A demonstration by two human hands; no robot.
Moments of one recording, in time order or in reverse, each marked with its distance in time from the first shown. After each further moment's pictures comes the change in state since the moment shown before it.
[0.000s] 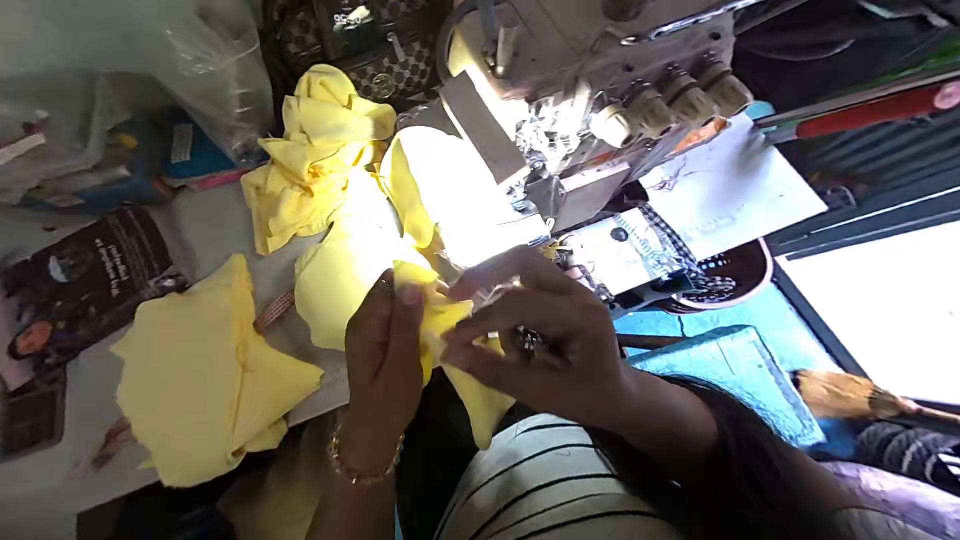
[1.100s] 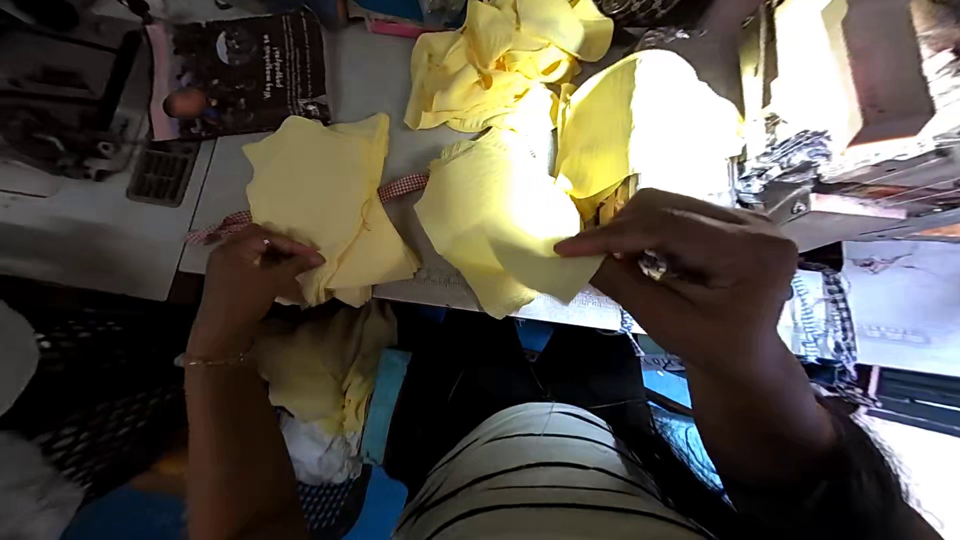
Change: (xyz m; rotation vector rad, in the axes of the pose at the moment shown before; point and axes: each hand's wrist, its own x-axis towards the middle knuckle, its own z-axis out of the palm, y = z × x) left_hand -0.116 -0.032 -0.245 0.790 0.211 -0.412; right_hand 0.043 0.023 0.031 -0.210 -0.384 -0.222
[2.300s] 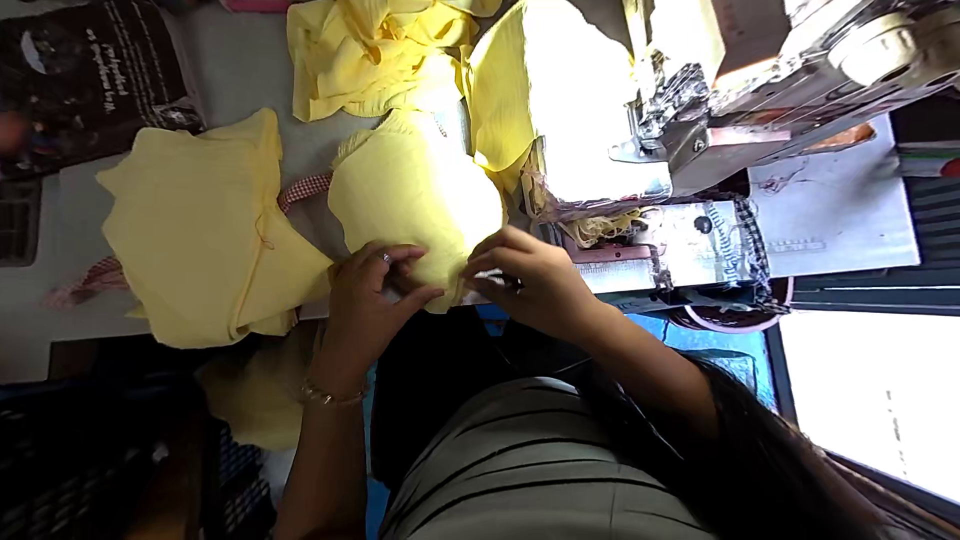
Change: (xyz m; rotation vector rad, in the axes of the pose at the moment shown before) left_hand -0.008 0.102 0.150 -0.166 -0.154 0.305; right_hand -0.076 0.044 0.035 -0.107 -0.133 0.290
